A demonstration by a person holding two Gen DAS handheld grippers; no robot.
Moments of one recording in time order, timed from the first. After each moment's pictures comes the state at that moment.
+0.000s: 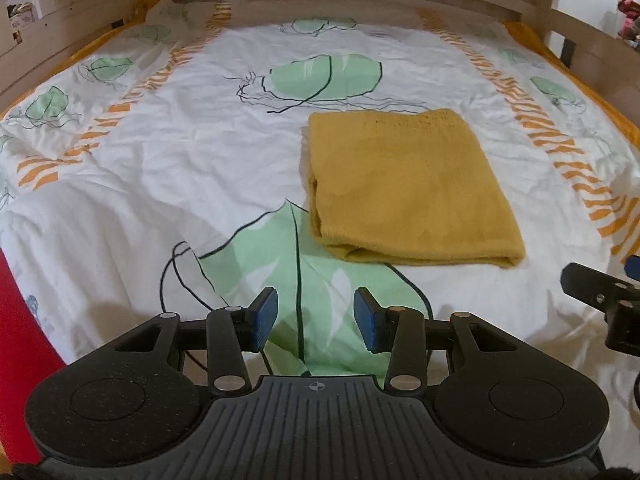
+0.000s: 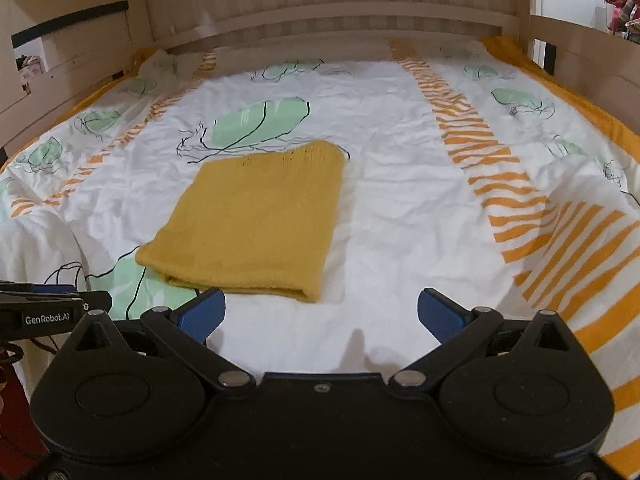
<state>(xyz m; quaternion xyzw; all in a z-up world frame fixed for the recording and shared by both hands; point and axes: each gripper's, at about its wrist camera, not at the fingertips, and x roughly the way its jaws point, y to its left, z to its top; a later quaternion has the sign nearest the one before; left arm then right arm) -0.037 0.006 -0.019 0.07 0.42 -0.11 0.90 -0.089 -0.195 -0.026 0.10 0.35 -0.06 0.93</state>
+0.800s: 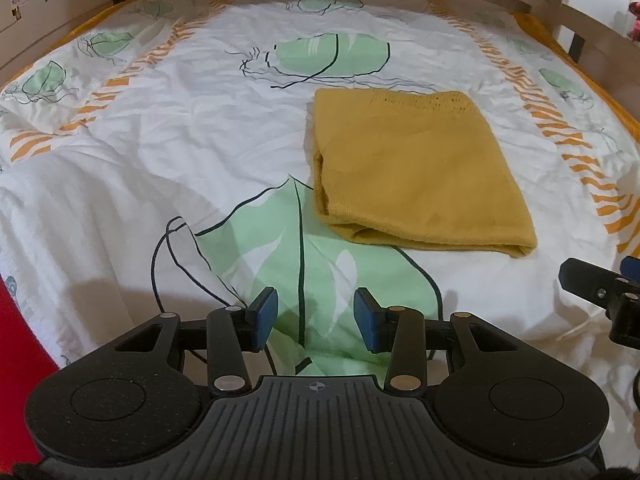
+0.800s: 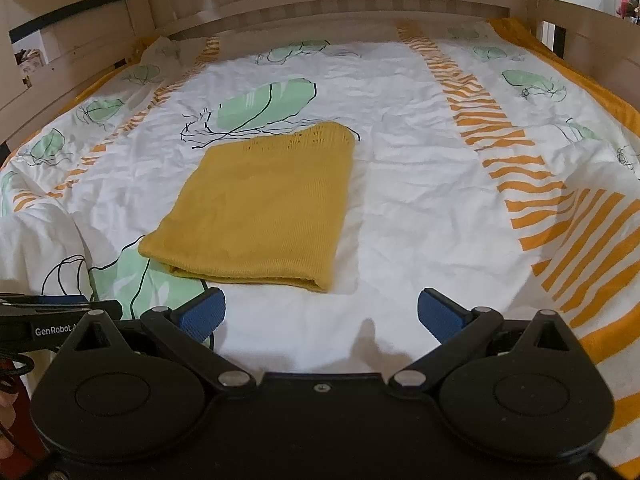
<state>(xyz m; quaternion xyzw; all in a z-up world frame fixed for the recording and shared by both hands) -0.027 0.010 -0.031 0.05 0.45 -0.11 0.88 -0.080 -0.189 -0.032 0.11 0.38 -0.05 0.92</state>
